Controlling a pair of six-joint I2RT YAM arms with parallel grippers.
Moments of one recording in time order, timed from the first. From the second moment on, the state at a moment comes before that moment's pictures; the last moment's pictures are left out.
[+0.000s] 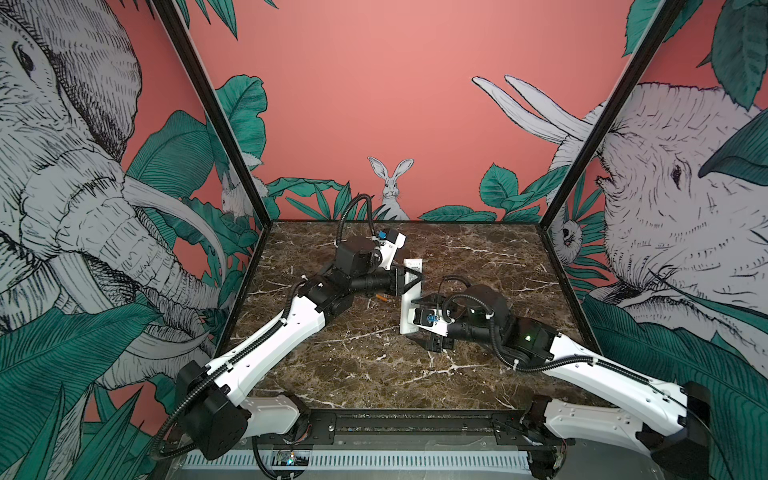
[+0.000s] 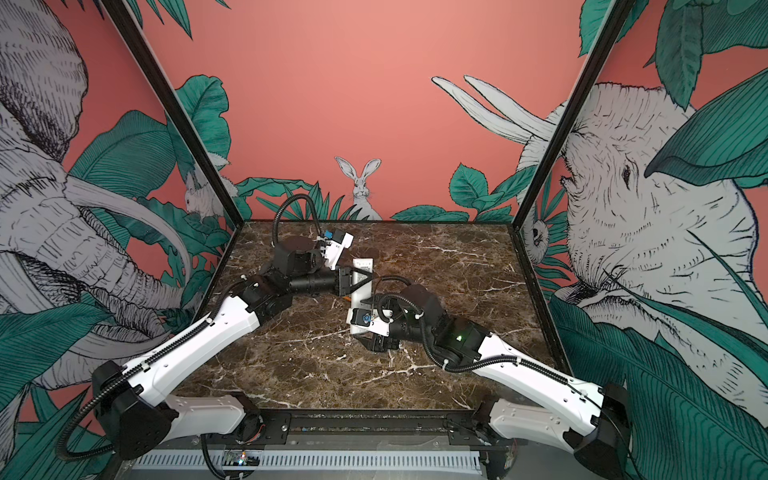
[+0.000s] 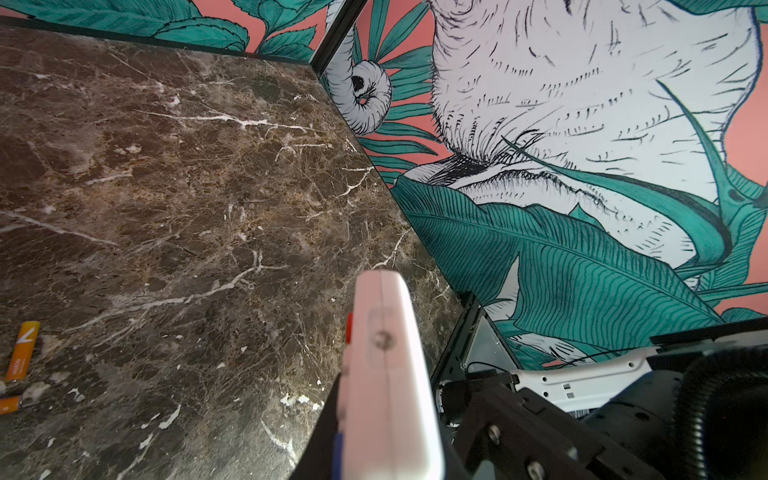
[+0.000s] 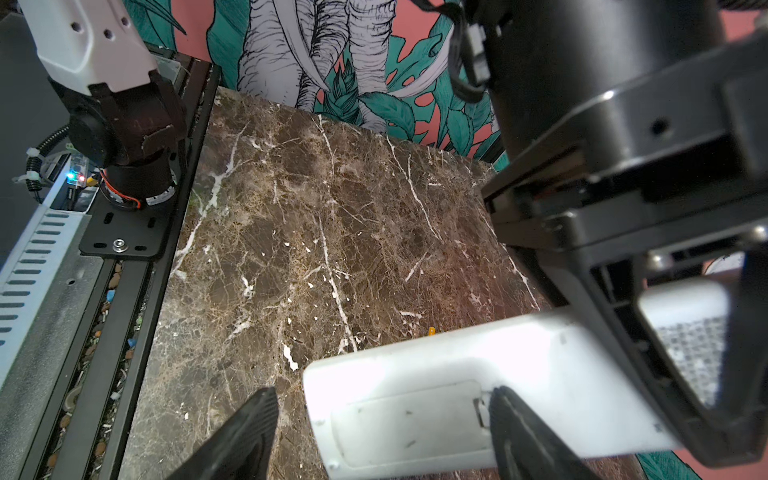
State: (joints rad) left arm -0.70 1.27 1.17 -0.30 0.51 -0.55; right arm 0.98 1.07 0.93 -0.31 -0.22 -0.56
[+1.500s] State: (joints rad) left arm -0.72 1.26 1.16 -0.41 0.49 -0.50; right arm 0.99 1.10 0.95 -0.37 -0.24 -0.56
